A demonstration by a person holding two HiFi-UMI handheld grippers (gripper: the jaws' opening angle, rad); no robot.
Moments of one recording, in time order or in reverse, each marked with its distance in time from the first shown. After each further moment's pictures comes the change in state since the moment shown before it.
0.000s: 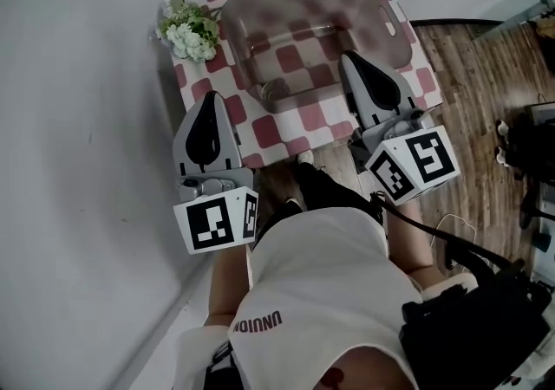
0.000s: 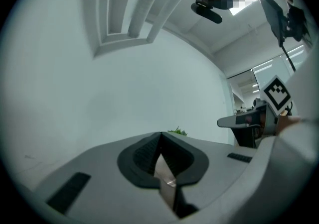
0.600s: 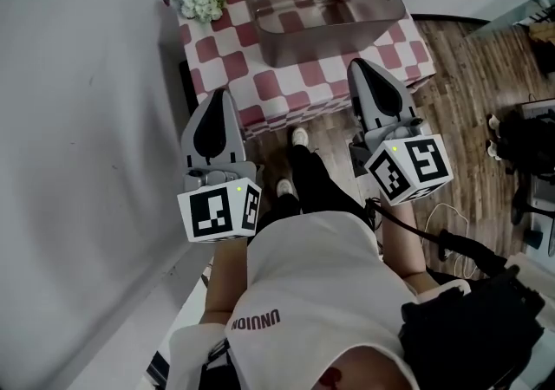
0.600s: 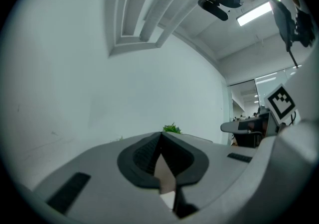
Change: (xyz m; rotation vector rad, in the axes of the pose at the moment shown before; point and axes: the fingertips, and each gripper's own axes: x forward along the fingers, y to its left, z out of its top) left arm -0.120 -0.005 -0.027 -0.118 0.025 0.000; right arm -0.096 0.069 -0.040 0.008 0.025 -0.078
